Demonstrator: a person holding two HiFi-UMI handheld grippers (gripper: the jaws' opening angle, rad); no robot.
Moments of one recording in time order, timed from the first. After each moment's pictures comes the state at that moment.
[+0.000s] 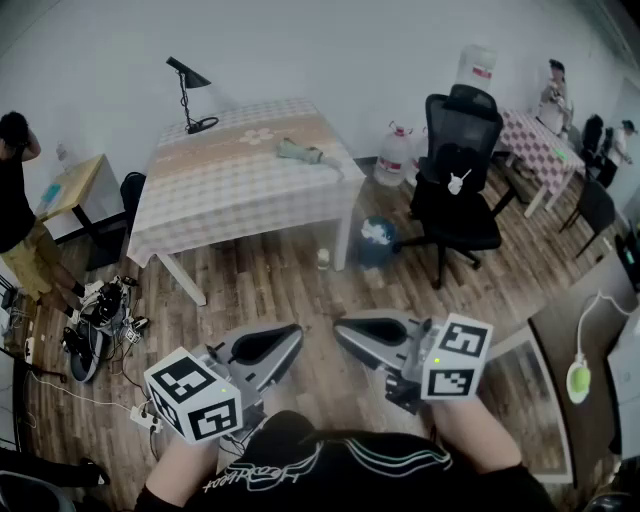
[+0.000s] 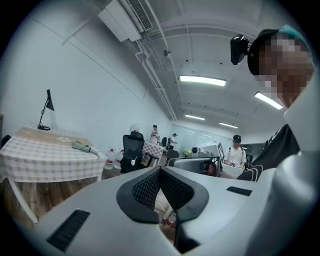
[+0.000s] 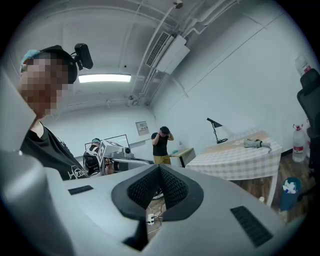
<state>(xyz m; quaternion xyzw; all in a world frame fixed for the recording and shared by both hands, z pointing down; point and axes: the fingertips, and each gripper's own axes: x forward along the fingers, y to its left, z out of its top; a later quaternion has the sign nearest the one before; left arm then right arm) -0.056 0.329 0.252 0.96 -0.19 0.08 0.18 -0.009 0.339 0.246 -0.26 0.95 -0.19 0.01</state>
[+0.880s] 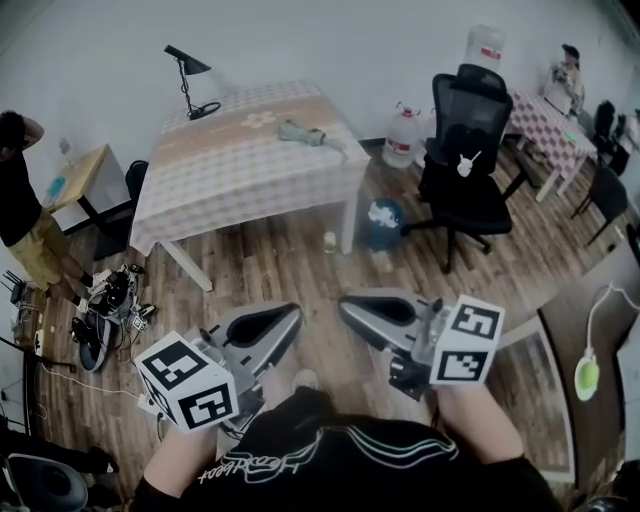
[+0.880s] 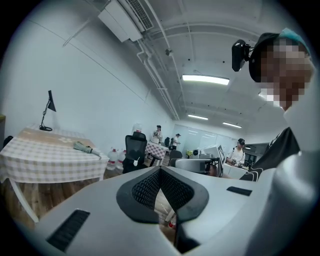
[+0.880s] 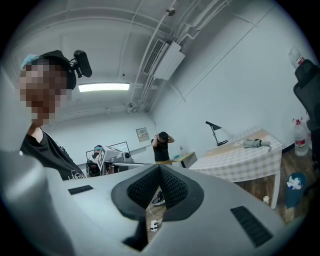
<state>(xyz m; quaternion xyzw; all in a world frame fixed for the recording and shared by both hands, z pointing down) -0.038 0.318 0.250 0.96 -0.21 0.08 0.18 0.017 0.328 0.243 -0.26 0.94 -0.20 0.05</state>
